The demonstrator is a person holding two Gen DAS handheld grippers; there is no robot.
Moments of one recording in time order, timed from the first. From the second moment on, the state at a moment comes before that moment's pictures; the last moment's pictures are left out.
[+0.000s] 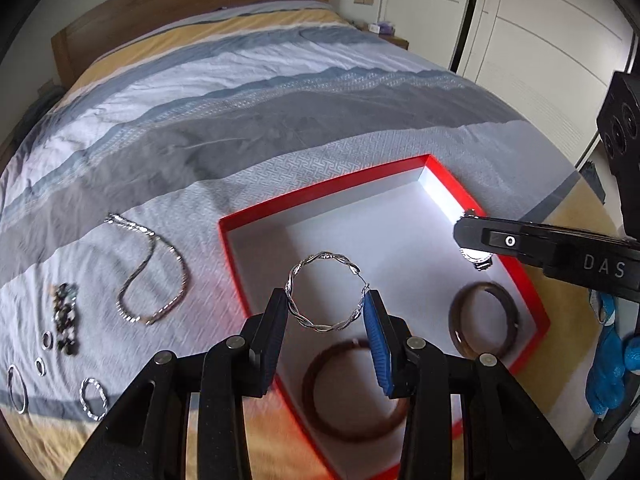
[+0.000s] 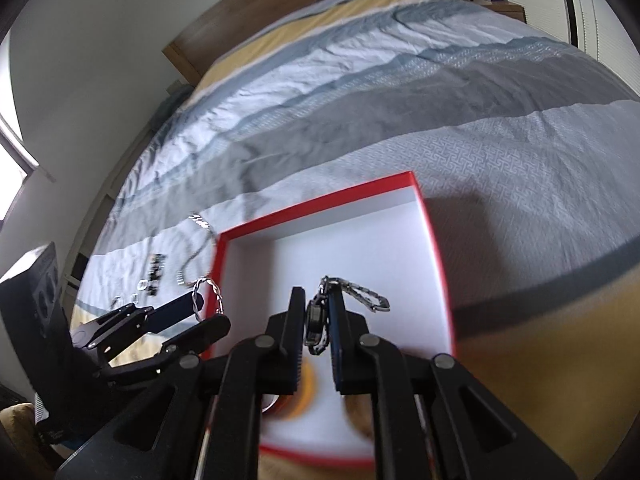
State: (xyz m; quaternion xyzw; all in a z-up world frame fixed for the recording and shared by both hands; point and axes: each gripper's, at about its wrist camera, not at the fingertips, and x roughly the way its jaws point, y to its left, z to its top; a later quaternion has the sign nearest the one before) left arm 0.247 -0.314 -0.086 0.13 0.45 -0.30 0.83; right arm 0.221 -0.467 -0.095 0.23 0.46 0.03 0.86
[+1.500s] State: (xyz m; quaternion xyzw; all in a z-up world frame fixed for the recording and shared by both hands) left arm 0.221 -0.302 -0.063 0.12 0.45 -0.30 0.83; right arm 0.152 -0.465 -0.047 0.10 0.49 -0.02 0.87
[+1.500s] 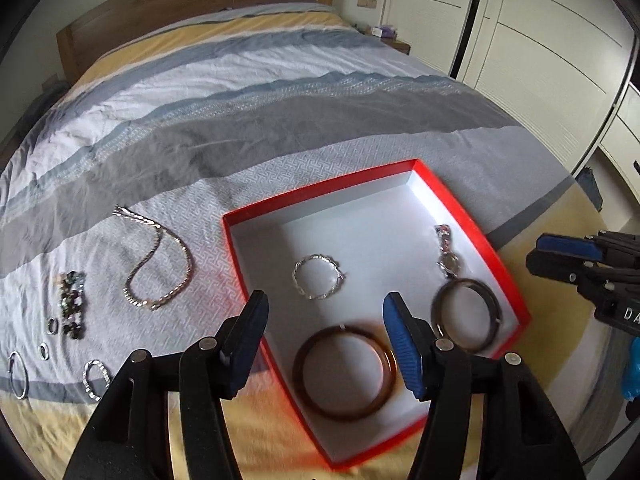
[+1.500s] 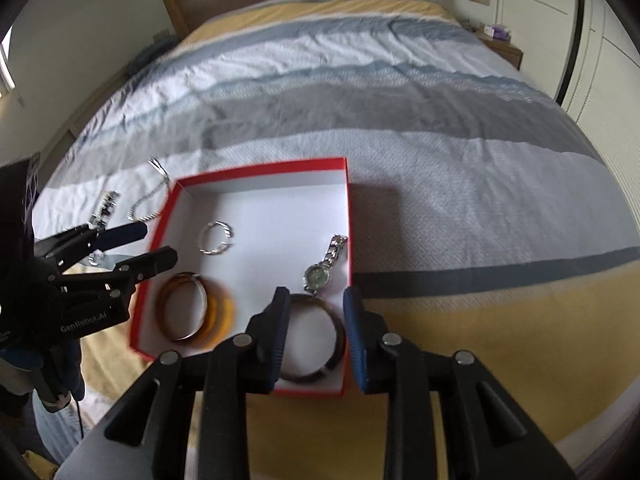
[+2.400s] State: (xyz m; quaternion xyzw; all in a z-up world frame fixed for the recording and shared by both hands) left arm 0.090 0.005 0.036 0.03 0.35 -0.10 0.93; right arm 0.053 -0.322 0.052 0.11 0.38 0.07 0.92
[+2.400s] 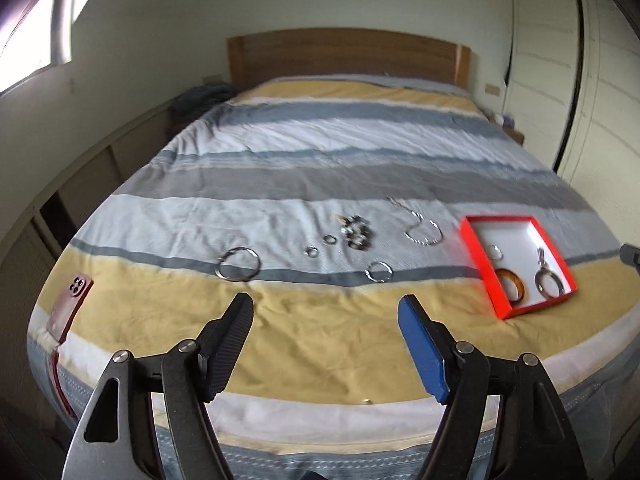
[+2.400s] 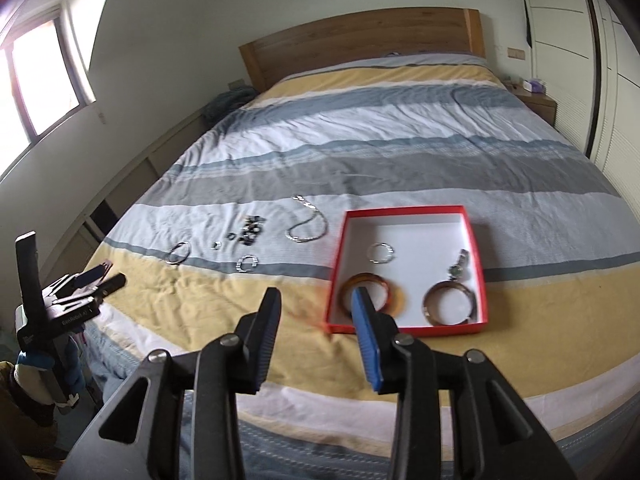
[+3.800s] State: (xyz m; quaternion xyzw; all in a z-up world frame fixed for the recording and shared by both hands) left arm 0.132 0.102 -0.064 0.01 0.46 -0.04 0.89; right arm 0.161 -0.225 -0.040 0.09 0.49 0.14 0.86
